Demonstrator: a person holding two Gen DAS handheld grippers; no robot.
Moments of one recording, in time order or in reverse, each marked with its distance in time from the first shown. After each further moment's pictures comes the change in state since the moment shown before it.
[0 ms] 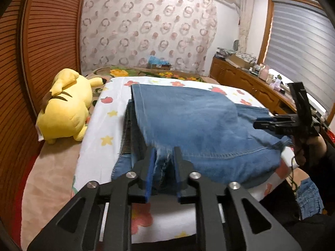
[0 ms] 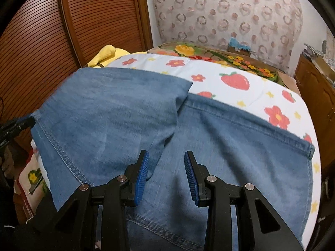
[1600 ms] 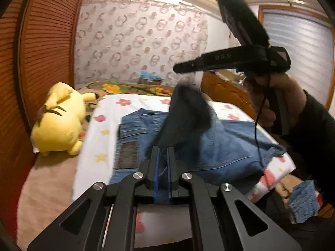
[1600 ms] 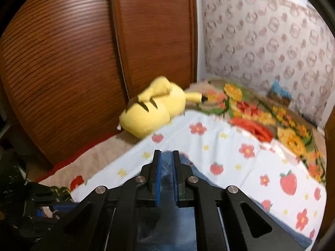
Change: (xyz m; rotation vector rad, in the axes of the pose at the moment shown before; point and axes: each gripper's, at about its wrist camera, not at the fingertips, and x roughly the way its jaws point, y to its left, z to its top) left arm -0.023 -0.007 0.011 0.016 -0.106 -0.057; right arm 0.014 0.105 0.151 -0.222 -0.098 0.179
